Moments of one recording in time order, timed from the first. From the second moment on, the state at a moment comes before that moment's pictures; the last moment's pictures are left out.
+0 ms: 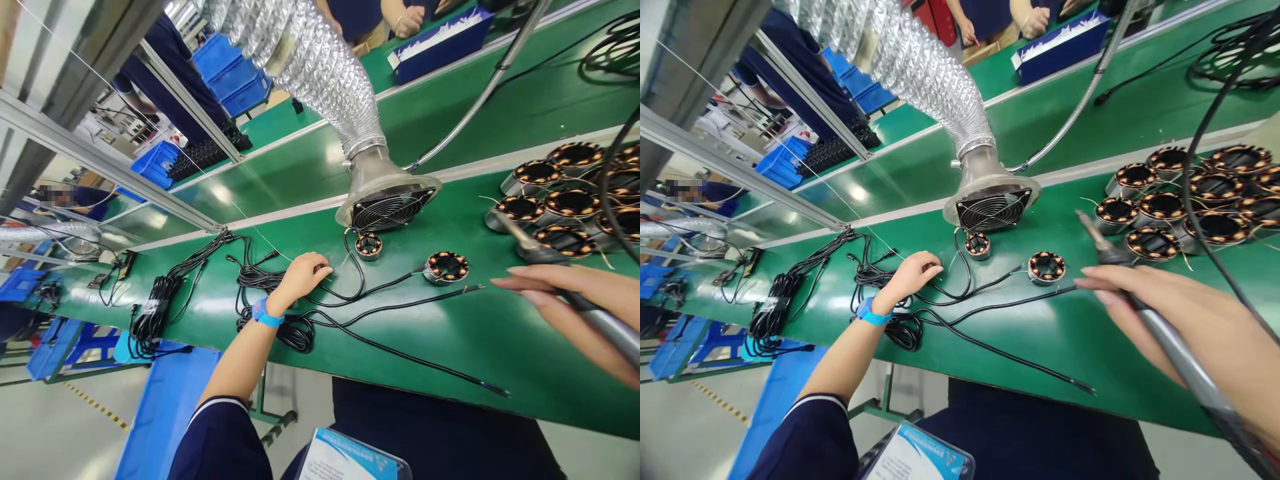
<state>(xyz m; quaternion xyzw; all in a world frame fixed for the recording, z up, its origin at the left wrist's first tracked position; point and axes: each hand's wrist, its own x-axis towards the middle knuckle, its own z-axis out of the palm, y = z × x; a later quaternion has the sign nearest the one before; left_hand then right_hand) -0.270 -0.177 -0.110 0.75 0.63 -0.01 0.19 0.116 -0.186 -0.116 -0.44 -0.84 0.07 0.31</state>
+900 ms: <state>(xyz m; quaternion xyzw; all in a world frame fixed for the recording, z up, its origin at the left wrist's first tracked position) -0.129 -0.192 -0.130 0.67 0.50 0.46 0.32 0.041 -0.168 -0.147 -0.38 -0.79 0.17 0.44</state>
